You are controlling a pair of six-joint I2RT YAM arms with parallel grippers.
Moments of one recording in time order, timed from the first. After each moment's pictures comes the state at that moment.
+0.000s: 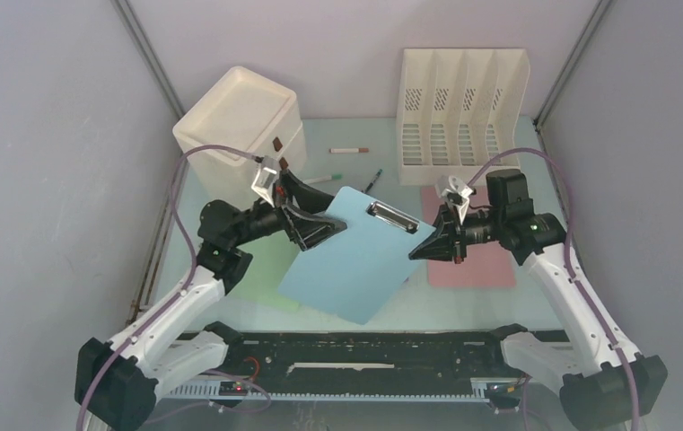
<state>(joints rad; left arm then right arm) -0.48 0.97 0.65 0.68 0.84 -0.70 0.27 1.03 1.00 -0.73 -1.31 -0.44</state>
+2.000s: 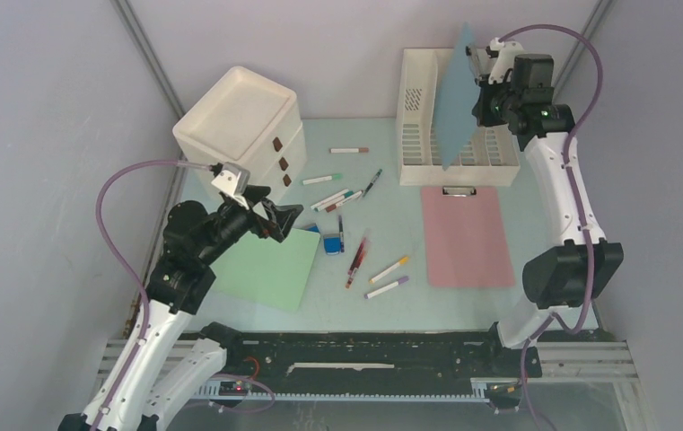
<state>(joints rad) -0.34 0.67 0.82 -0.21 0.32 -0.14 0.04 1.66 1.87 -0.70 -0.16 -0.06</state>
